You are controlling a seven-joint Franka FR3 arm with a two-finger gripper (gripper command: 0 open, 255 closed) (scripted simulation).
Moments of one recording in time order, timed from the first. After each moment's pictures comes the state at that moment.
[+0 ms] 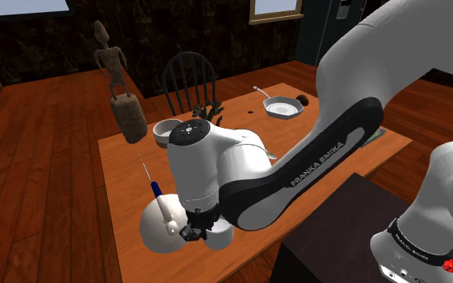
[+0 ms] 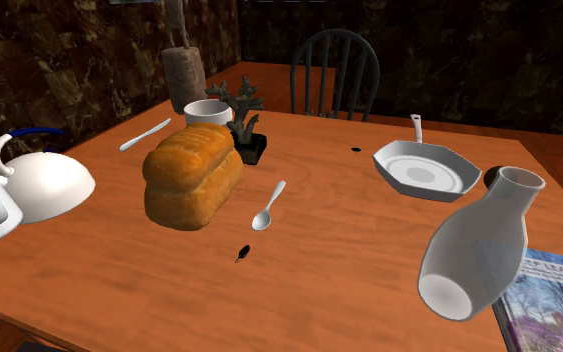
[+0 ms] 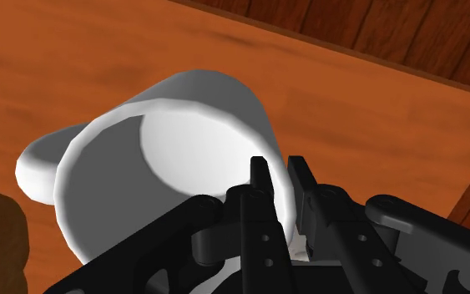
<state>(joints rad) 0.48 0.26 0.45 -2.06 -0.18 2.31 0.86</state>
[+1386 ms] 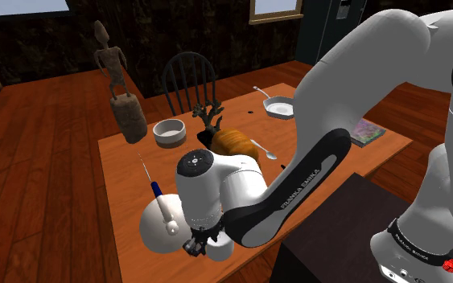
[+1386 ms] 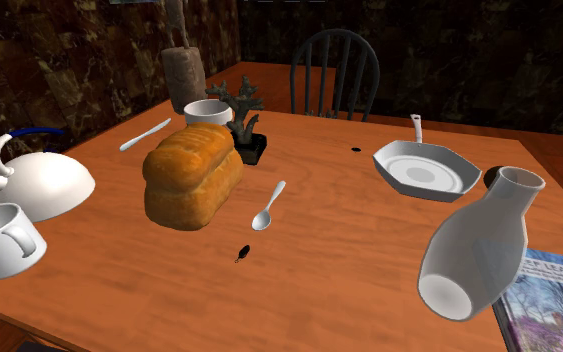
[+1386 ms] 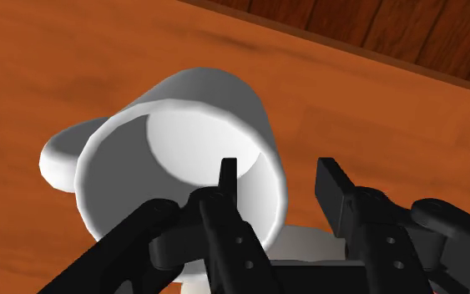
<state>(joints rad) 0.51 0.39 0.41 -2.09 -0.27 2.45 0.92</state>
